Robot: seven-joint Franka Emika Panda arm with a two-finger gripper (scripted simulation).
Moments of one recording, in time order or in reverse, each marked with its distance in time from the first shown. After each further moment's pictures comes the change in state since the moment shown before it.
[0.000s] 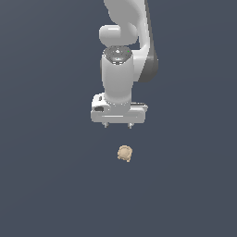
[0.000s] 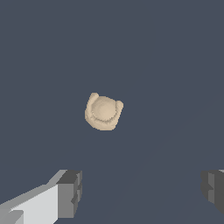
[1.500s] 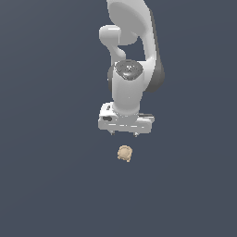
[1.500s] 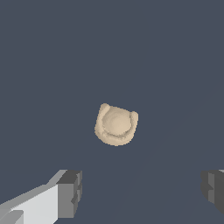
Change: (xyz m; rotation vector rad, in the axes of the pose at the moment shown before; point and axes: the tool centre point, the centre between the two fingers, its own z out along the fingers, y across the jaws) arm 0.021 -0.025 0.027 -0.010 0.000 0.063
